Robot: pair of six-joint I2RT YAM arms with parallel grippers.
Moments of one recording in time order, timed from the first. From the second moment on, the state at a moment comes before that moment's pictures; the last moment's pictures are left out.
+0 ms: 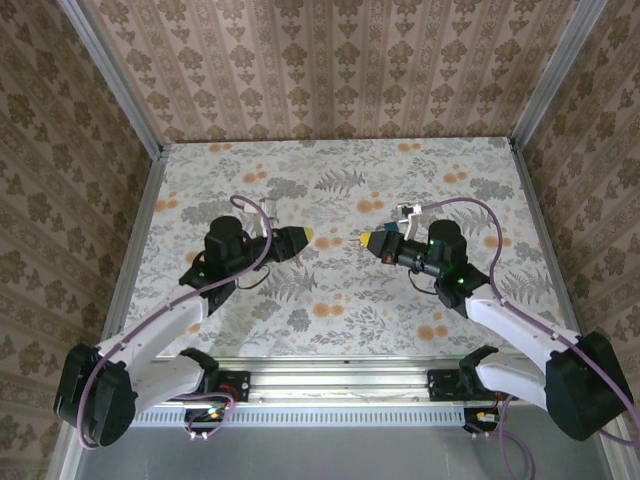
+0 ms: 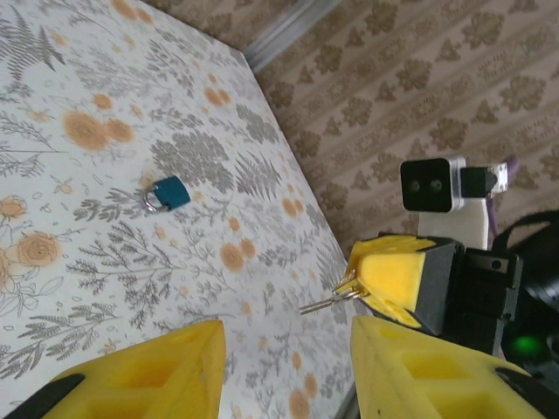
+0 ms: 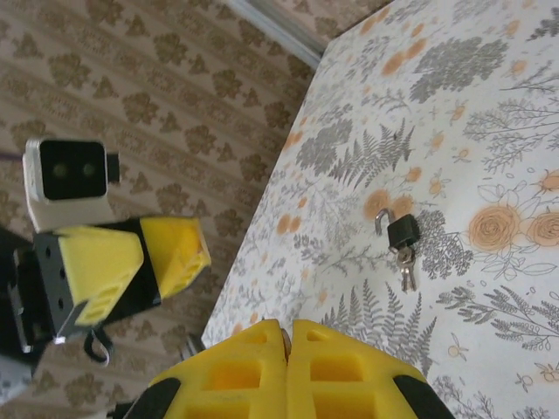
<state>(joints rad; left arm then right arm) -0.57 1.06 0.60 0.26 0.52 -0.81 0.45 1.10 0.53 0.36 -0.48 0.85</state>
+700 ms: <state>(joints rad) -0.66 1.34 0.59 0.78 0.55 -1.00 0.58 1.25 0.51 0.74 -0.32 1.04</state>
